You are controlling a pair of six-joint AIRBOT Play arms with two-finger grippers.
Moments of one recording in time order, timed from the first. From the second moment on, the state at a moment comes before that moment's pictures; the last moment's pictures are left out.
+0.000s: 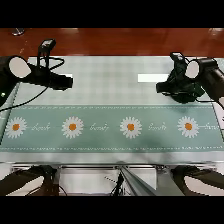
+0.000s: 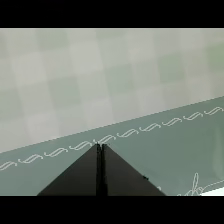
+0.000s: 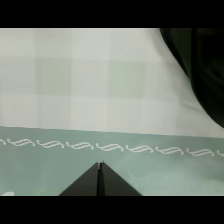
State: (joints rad) left arm -0.20 -1.21 1.18 1.35 -1.05 -1.52; right arm 0.17 -1.34 1.21 -1.58 1.15 1.74
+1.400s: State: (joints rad) left arm -0.19 -1.35 1.18 1.35 -0.87 -1.55; right arm -0.29 -1.58 1.21 -1.67 0.85 1.76
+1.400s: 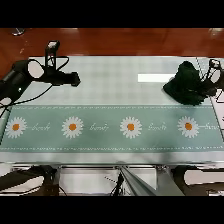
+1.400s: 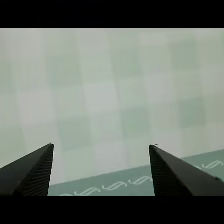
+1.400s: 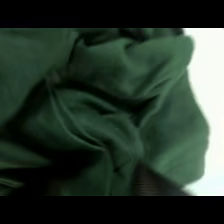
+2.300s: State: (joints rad) left arm -0.17 -0.79 0.88 1.24 -1.14 -1.51; right arm -0.29 -0.99 1.69 -1.06 0.96 1.36
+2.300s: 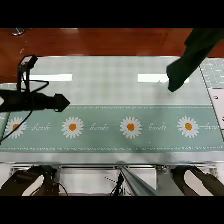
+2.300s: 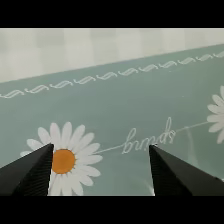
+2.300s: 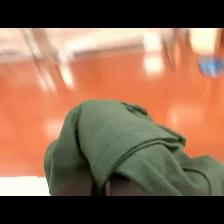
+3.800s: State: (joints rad) left arm -0.19 -0.69 0.70 1.11 -0.99 -1.60; right arm 0.54 -1.30 1.14 -0.76 0.95 1.48
